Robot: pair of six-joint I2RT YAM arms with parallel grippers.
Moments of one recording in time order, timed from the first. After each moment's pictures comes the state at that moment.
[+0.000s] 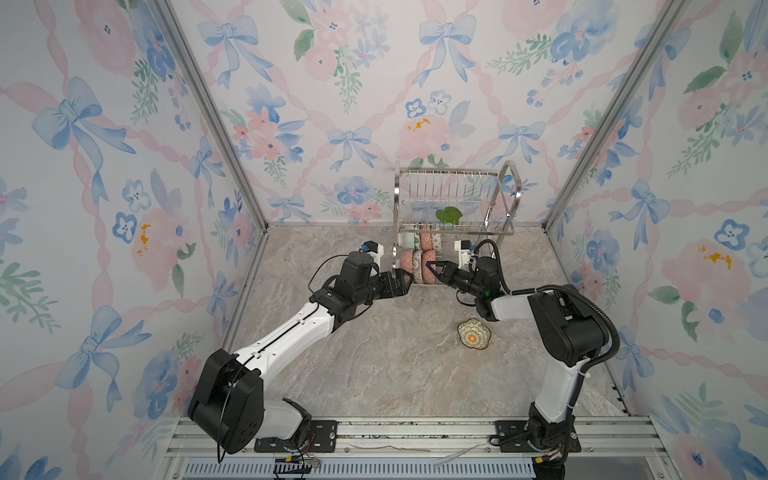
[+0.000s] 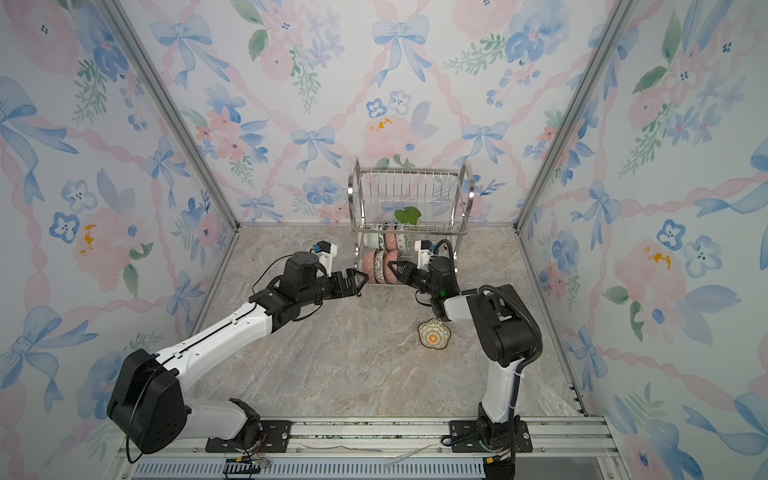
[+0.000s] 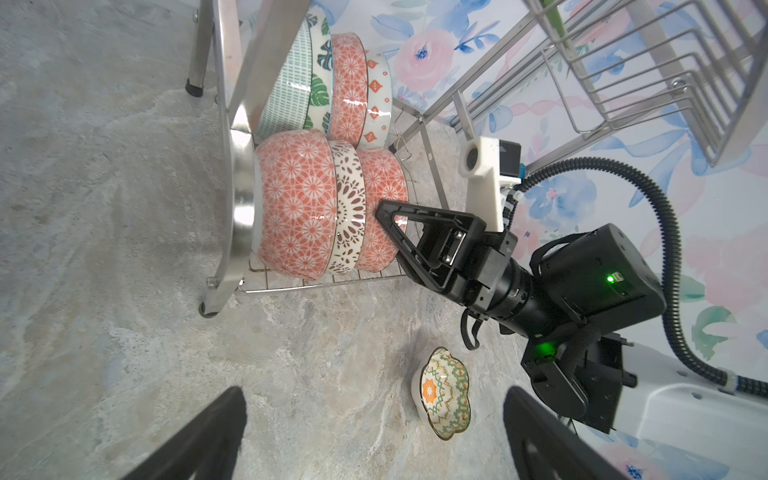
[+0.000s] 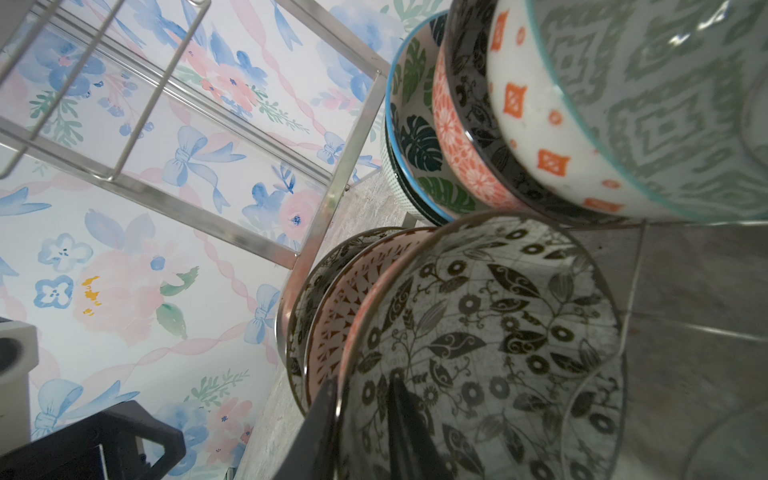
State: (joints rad) left arm -0.56 1.36 0.98 -0.11 0.22 -0.66; right arm 0.33 1.91 0.89 0.87 -0.57 0.88
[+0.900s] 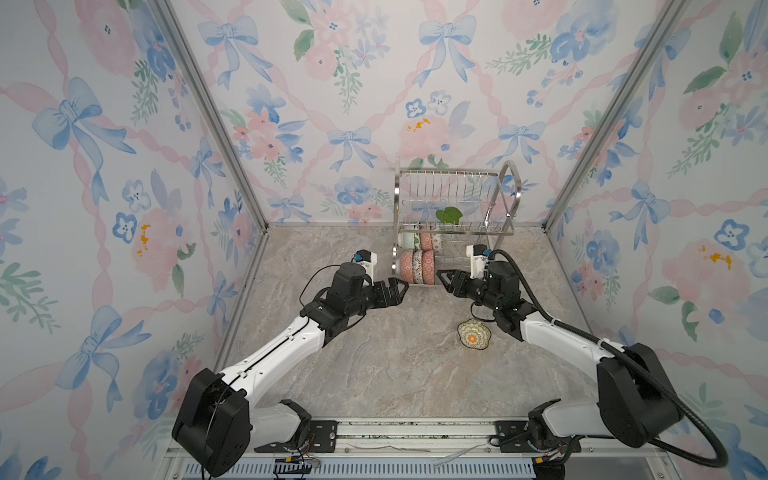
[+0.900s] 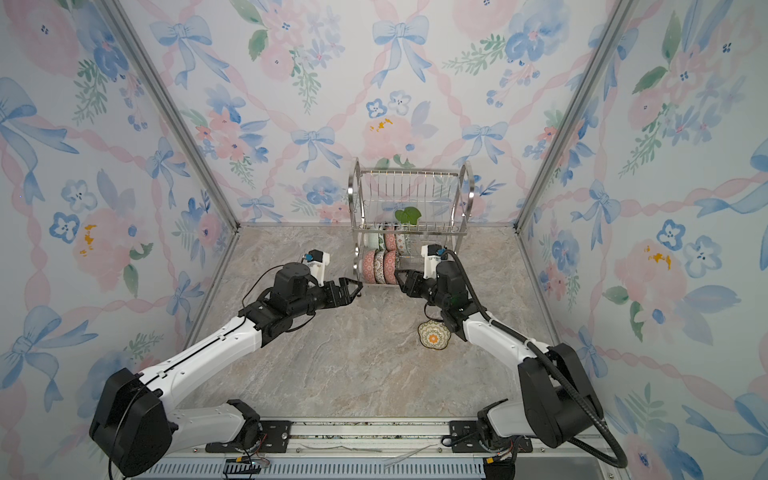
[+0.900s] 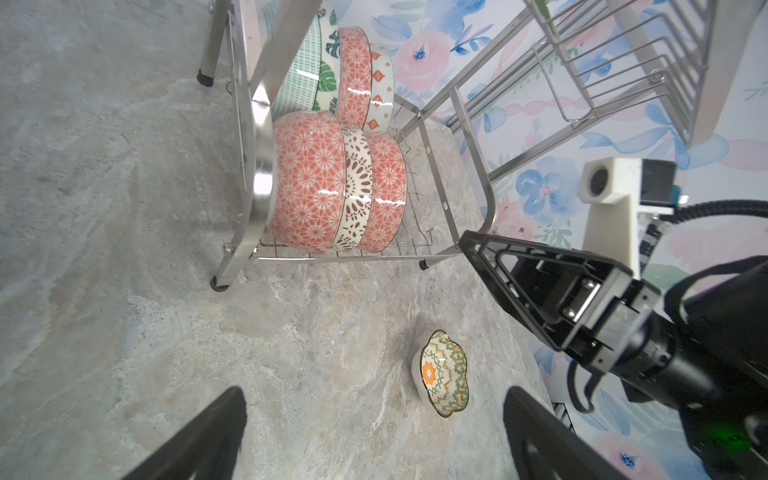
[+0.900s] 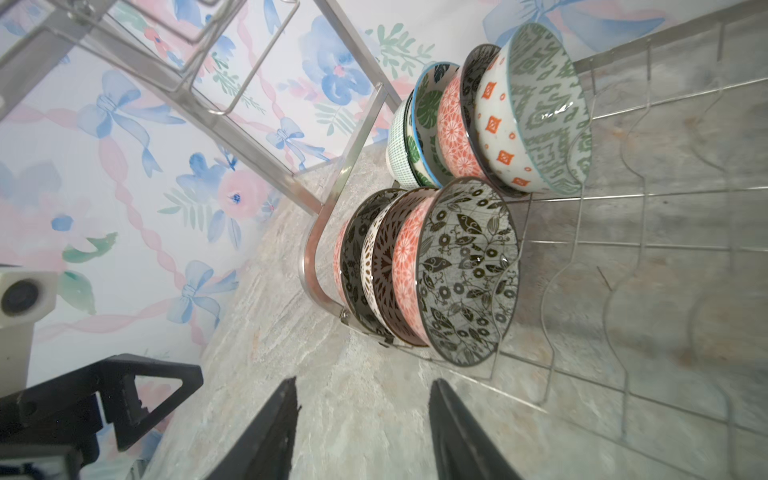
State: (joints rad) left arm -0.56 1.25 0.84 -0.07 0.22 -0.68; right arm 0.45 1.34 0.76 0.20 -0.24 0.57
